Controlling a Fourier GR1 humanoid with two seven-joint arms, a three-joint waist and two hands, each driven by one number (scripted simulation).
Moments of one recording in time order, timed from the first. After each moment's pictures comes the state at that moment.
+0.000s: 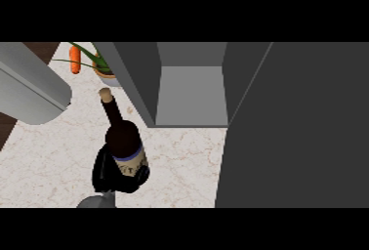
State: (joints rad) left arm -0.06 0.00 -0.08 -1.12 0.45 -0.16 -0.52; right arm -0.10 -0.04 0.09 -2.45 -0.12 0.12 0.59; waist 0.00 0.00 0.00
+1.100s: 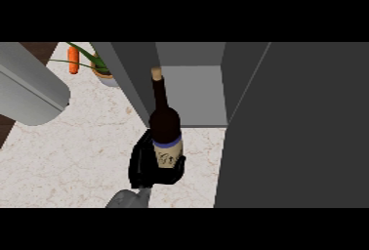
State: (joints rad) left arm -0.18 0.00 -0.46 -1.10 0.75 0.27 -0.58; right arm -0.06 -0.04 0.07 -2.43 -0.15 0.15 0.56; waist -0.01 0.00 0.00
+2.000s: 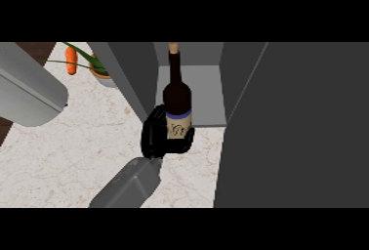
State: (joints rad) left arm -0.52 0.00 -0.53 -0.75 1.01 0.29 -0.75; right arm -0.09 -0.04 0.07 -2.41 -0.17 0.14 0.55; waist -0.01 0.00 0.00
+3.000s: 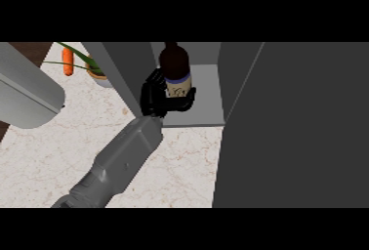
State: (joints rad) left arm -0.89 0.00 -0.41 -0.42 1.12 0.27 -0.70; right arm -0.06 -0.06 0.02 -2.37 -0.22 0.19 0.49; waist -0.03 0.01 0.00
